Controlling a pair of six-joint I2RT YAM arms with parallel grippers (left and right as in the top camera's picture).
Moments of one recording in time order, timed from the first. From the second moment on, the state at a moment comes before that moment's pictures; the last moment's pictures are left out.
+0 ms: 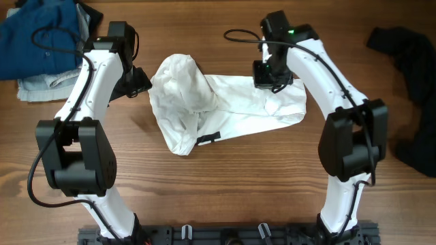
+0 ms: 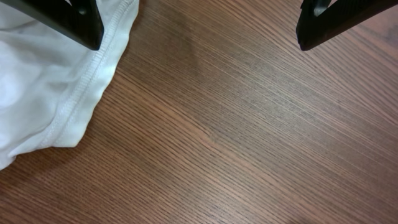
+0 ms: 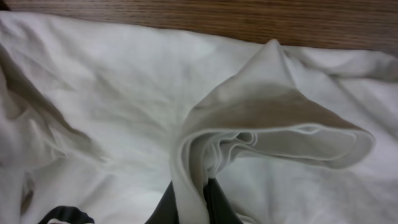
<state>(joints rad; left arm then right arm) -0.03 1.95 1.57 -1.14 -0.26 -0.55 0.31 2.10 1.77 -1.11 -0.10 0.25</state>
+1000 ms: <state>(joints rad) -0.02 2.11 1.57 -0.99 0.14 -0.19 0.17 1.99 1.86 -1.19 -0.15 0.21</state>
